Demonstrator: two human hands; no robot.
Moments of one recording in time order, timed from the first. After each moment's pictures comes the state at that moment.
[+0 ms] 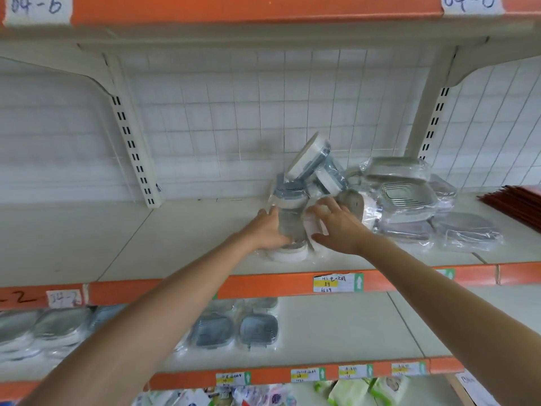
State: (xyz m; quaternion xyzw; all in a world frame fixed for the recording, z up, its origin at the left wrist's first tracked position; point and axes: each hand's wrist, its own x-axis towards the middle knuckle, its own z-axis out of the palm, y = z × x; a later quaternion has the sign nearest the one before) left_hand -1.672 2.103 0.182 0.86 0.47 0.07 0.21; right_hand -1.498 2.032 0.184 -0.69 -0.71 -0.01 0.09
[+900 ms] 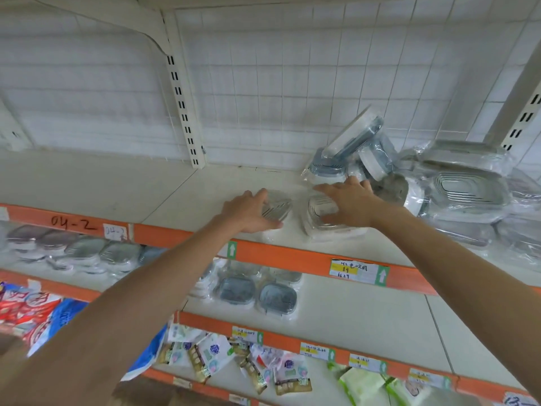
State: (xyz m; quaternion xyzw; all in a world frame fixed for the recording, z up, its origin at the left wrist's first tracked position) left_hand -1.735 2.096 0.168 0.79 0.60 0.04 0.12; right_hand -1.504 2.073 0.186 -0.61 -0.79 -0.03 0.00
